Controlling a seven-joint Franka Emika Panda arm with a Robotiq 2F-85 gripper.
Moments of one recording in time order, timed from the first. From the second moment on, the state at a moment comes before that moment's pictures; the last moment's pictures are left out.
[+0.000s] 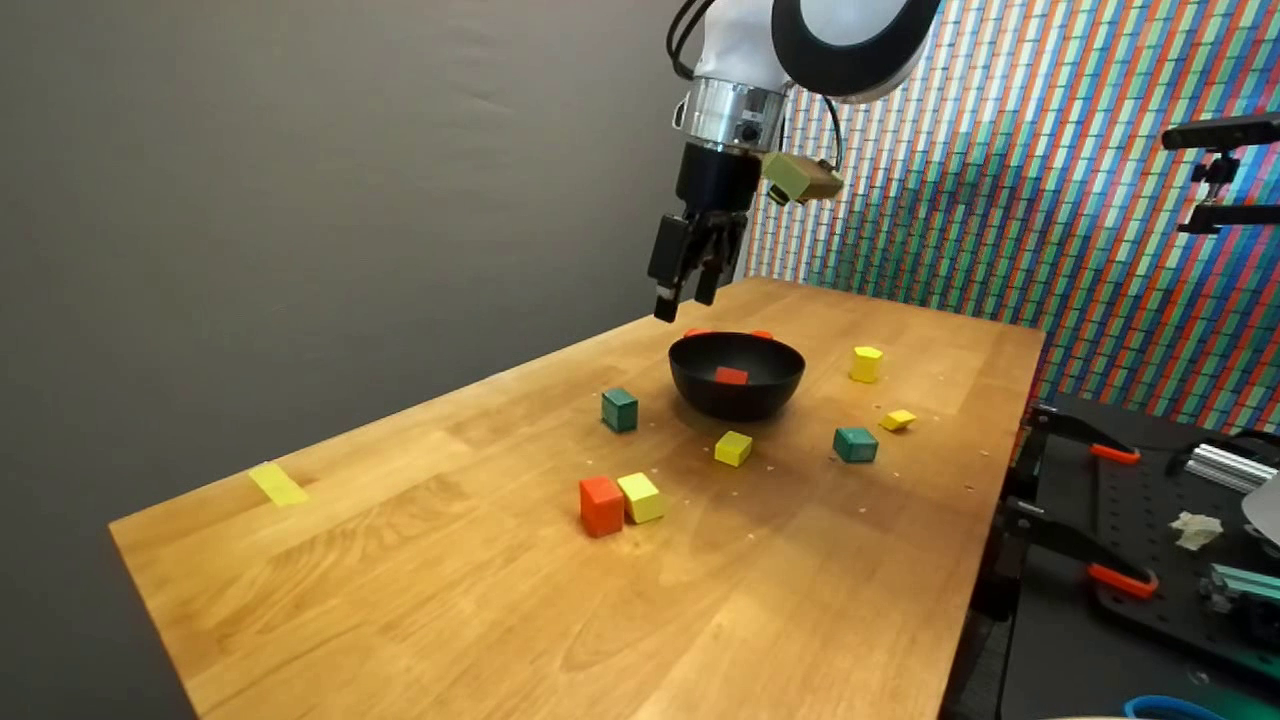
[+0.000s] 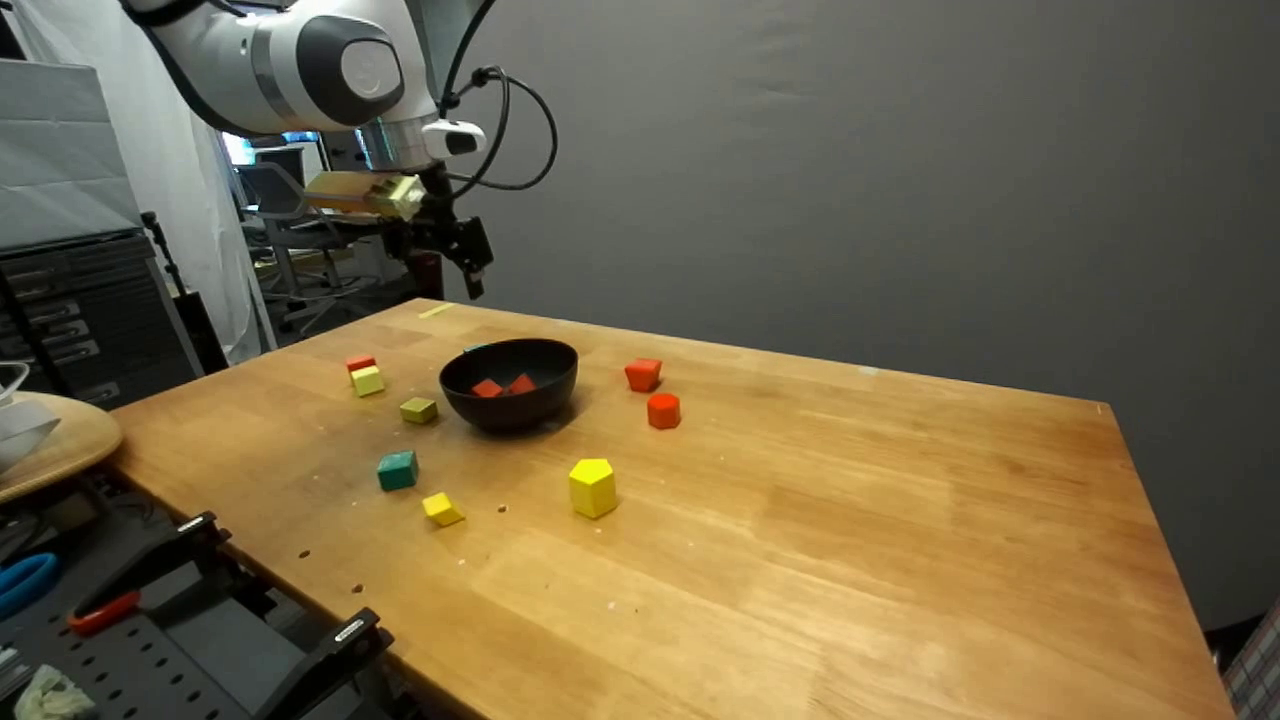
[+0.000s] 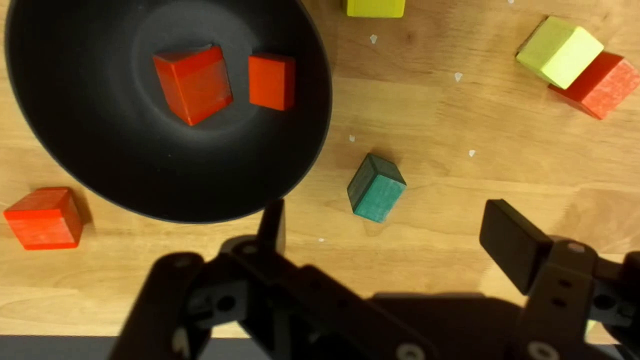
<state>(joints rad) 0.17 0.22 0.13 -2.30 0.00 2.70 0.13</state>
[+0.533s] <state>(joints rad) 0.25 0.43 0.07 -2.11 -0.16 2.68 0.22</state>
